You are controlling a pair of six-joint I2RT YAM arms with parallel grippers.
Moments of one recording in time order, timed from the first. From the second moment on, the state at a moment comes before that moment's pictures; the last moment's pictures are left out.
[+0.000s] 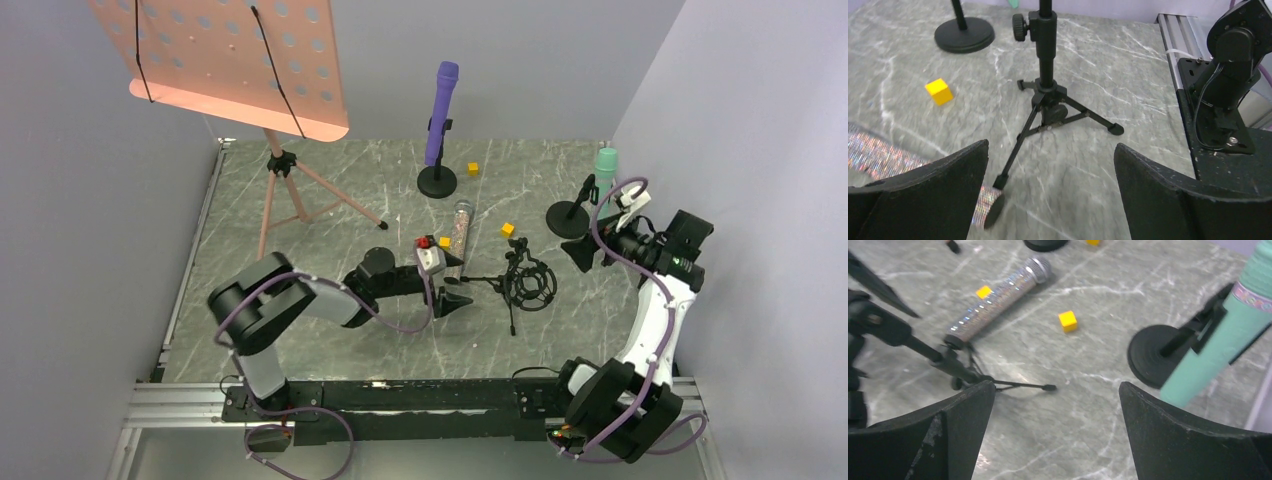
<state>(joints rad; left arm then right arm) -0.86 1.69 0.59 1.09 0.52 -0.03 -0.59 1.02 0.87 -0.61 -1.06 -0.69</state>
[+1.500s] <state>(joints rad) -0.98 2.17 1.06 1.23 0.49 -0.11 -0.61 0.95 0.72 -0.48 -1.12 -0.38</state>
